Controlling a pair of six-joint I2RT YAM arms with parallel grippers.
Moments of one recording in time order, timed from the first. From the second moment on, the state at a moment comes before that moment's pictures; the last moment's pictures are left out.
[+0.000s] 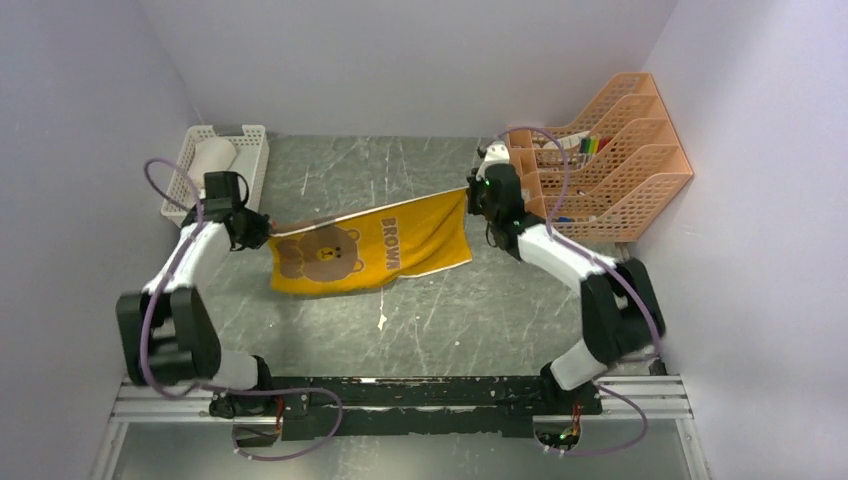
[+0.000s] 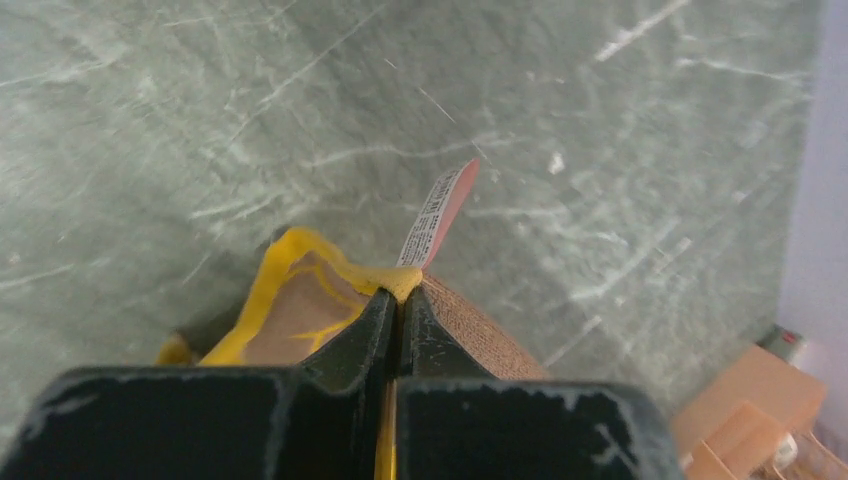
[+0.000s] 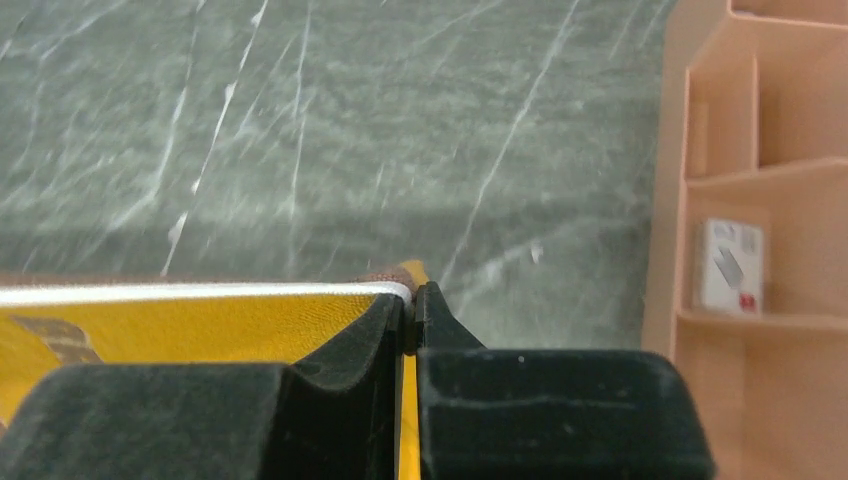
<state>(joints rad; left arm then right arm) 0.14 1.35 0.94 -0.50 -0.03 -1.00 0.43 1.47 0.89 0.21 0.18 0.12</state>
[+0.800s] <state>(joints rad) 0.05 2.40 2.06 -0.33 -0.04 -0.84 0.20 2.35 1.75 0.07 -0.01 0.10</state>
